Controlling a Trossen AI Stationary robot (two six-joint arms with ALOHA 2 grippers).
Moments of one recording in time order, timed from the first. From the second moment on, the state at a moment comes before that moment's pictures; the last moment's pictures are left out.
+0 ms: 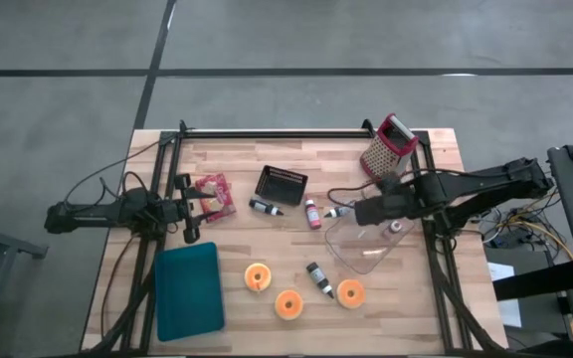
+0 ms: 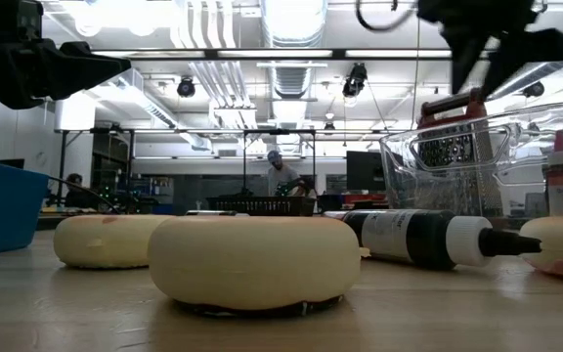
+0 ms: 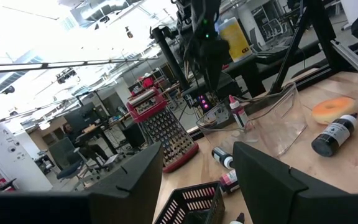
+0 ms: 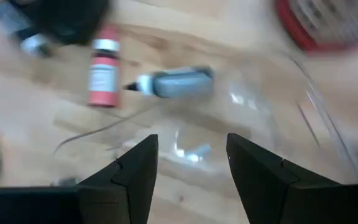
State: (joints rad) left arm -0.01 0.01 0.01 0.12 -0.08 0.55; right arm 0.19 1.22 1.13 -1.22 0.38 1.42
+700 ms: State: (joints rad) left arm -0.01 0.01 0.01 0.12 -0.08 0.55; right arm 0.15 1.59 1.31 -0.99 0.56 0.15
